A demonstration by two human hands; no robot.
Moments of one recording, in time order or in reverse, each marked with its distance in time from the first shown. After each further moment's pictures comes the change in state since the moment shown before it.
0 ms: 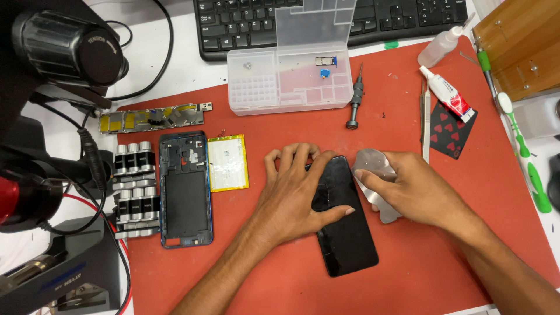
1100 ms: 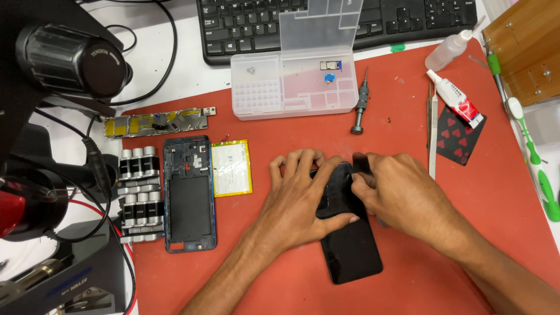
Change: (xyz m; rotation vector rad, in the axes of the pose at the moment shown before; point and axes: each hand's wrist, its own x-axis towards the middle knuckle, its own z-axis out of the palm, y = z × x) left_hand 0.002 0.000 0.000 -0.001 -0.013 0.014; right_hand 0.009 -0.018 0.012 -0.585 0.074 -0.160
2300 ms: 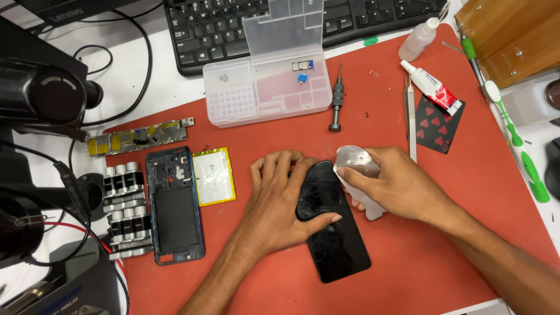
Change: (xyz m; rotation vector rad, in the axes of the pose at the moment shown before) left_hand 0.005 0.004 -0.008 -0.040 -0.052 -0.036; right_hand -0.008 0.015 -0.015 0.790 -0.122 0.117
